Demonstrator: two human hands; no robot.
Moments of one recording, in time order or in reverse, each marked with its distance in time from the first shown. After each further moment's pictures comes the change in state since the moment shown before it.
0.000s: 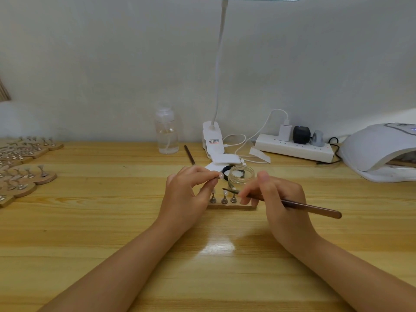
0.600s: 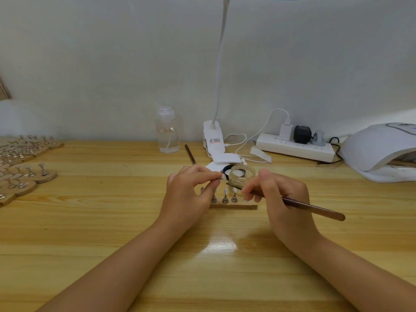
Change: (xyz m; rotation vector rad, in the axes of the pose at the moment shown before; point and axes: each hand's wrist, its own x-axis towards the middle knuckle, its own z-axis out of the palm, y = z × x) left_hand 0.000 -0.001 0.000 0.016 -0.014 0.005; right_hand 0.001 0.003 -0.001 -0.038 0.050 -0.043
